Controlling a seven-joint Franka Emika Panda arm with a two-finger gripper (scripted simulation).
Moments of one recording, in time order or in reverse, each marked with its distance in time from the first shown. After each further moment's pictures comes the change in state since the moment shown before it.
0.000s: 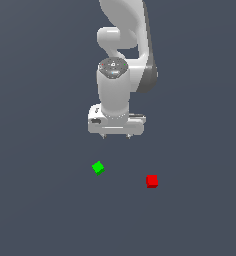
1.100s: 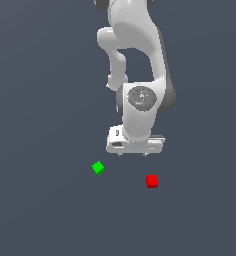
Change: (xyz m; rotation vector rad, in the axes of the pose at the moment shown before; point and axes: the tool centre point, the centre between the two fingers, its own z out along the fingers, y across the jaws) arm 0.052 -0.067 0.046 -0.005 0.000 -0.027
